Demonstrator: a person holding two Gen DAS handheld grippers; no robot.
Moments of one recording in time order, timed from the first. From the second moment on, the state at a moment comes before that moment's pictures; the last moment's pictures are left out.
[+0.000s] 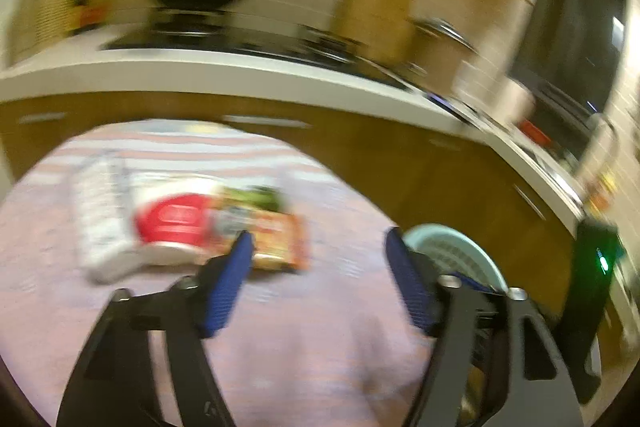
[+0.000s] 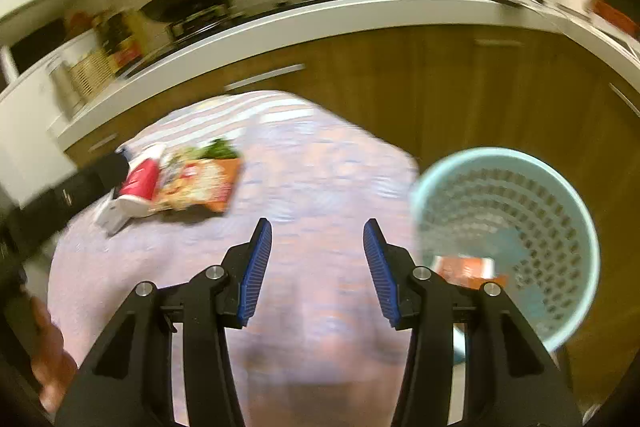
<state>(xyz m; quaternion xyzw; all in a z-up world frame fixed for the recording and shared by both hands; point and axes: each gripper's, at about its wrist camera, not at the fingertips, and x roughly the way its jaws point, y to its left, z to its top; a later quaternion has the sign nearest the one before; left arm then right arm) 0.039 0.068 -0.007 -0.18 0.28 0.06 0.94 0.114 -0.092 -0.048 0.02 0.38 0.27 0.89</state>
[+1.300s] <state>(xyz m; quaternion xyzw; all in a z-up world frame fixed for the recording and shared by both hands) 0.031 0.244 -0.070 -0.26 0.36 0.19 0.88 0.141 0.101 -0.049 -0.01 0.41 0.36 0.84</state>
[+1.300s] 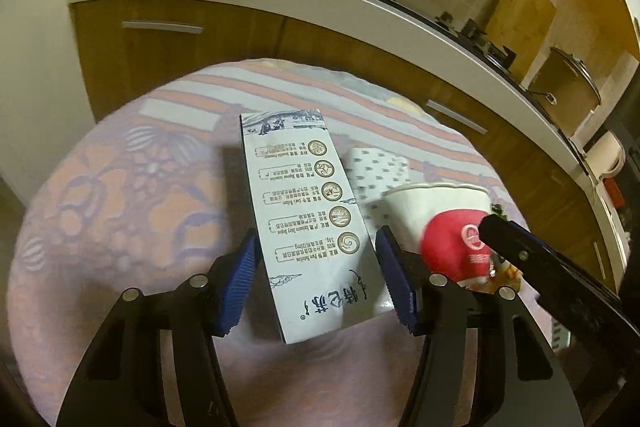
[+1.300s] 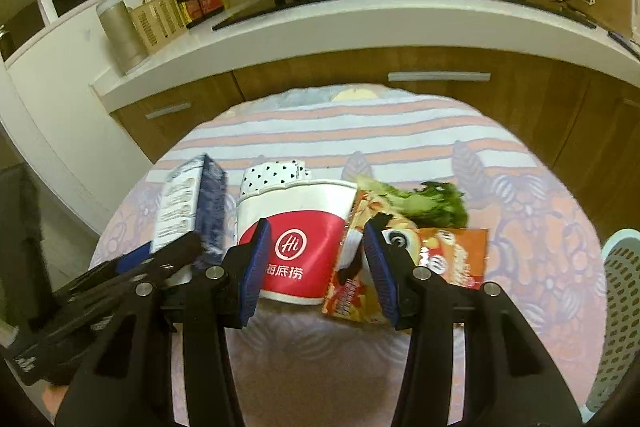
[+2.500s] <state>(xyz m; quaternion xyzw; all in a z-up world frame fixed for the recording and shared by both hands) 0.031 0.226 -0.067 -0.20 0.36 0.16 0.90 0.143 0.060 -0.011 0.03 0.37 0.36 0.86</state>
